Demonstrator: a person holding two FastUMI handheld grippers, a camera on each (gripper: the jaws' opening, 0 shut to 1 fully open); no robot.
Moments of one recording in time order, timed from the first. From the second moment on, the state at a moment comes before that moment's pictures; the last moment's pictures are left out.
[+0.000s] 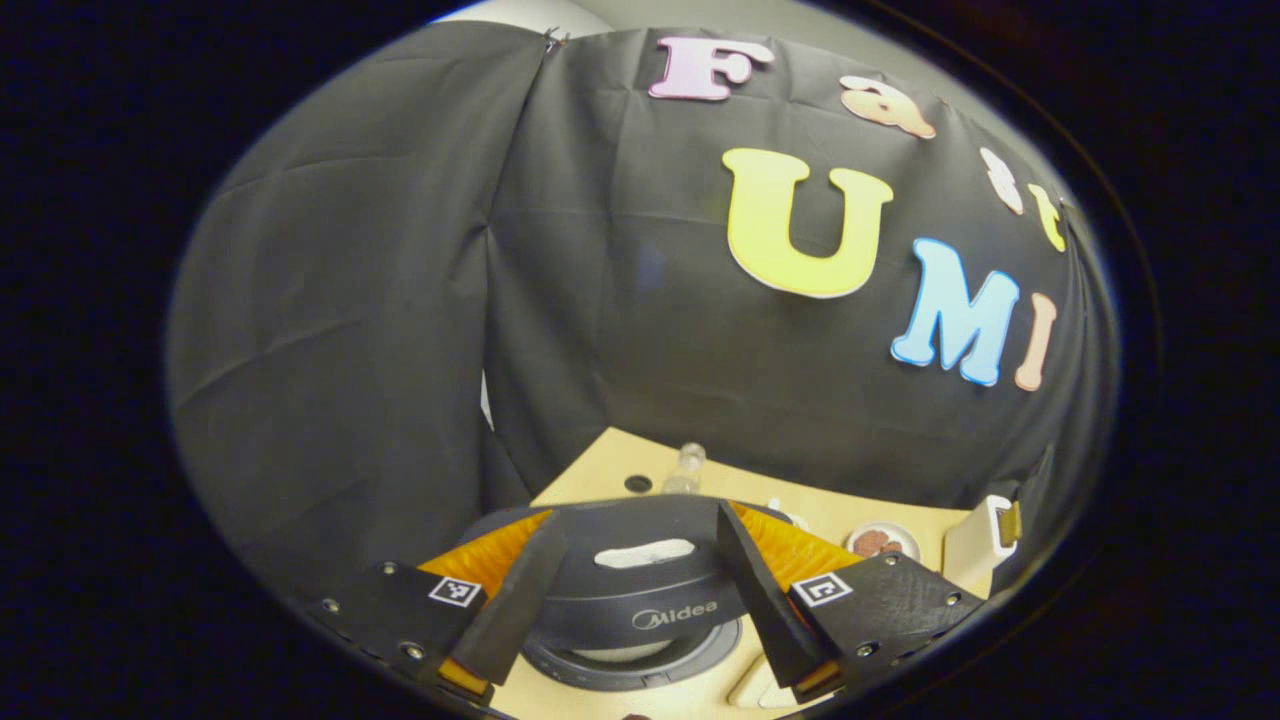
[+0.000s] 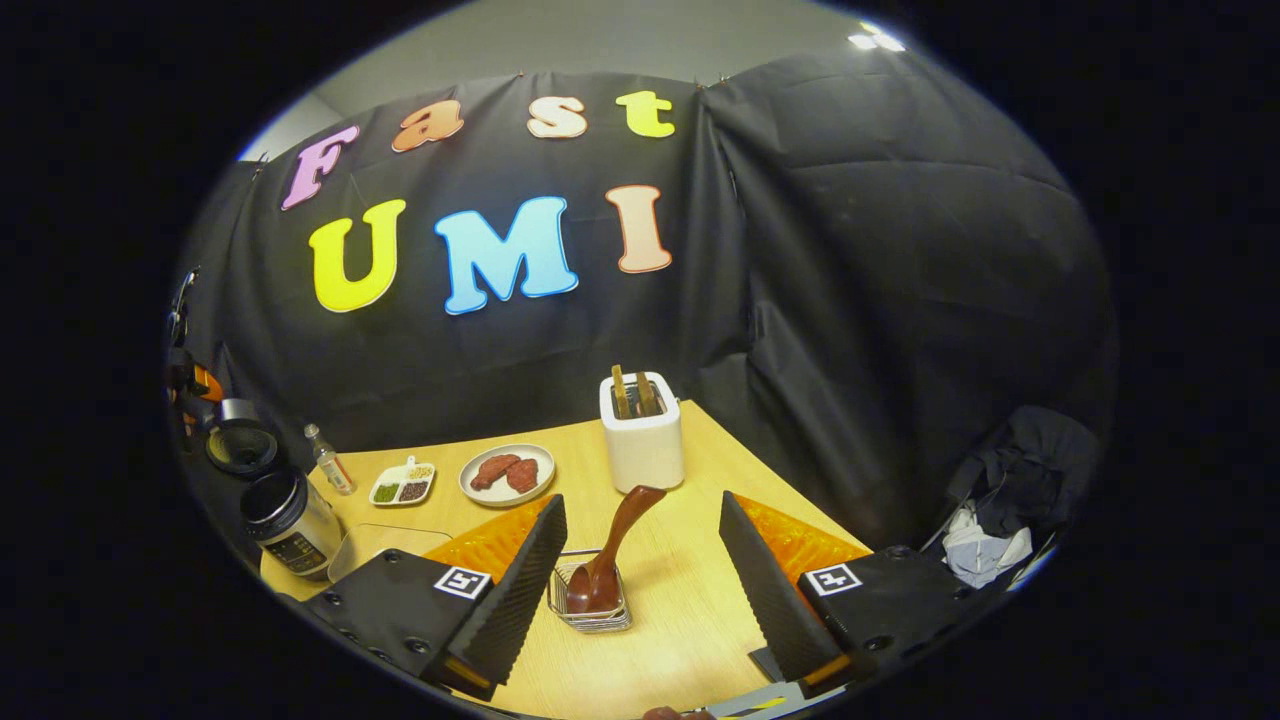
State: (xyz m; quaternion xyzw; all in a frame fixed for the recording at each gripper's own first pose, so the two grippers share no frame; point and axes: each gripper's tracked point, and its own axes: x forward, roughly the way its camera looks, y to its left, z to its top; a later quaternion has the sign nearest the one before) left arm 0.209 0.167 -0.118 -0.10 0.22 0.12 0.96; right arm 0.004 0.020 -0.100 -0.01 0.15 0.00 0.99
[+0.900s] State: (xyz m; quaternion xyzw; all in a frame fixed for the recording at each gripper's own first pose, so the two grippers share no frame) left arm 0.150 0.122 -0.267 -0.03 0.26 0.17 0.95; right arm 0.014 -0.025 -0.132 0.00 0.16 0.12 0.98
